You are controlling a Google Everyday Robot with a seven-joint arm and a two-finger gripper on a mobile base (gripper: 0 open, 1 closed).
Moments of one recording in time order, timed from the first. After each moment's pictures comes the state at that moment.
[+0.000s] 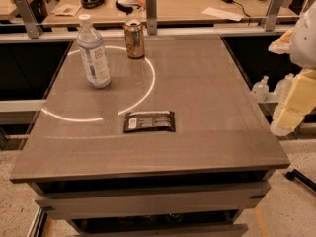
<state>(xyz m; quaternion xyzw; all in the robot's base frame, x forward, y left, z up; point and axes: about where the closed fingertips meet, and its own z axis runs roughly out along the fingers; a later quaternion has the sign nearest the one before) 0.438 -0.215 0.976 -0.61 0.78 -0.03 0.16</state>
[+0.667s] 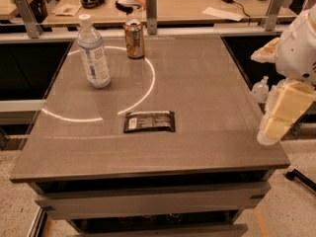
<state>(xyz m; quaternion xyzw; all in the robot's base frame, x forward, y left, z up) 0.432 -0.192 0.962 -0.63 0.76 0.00 0.18</state>
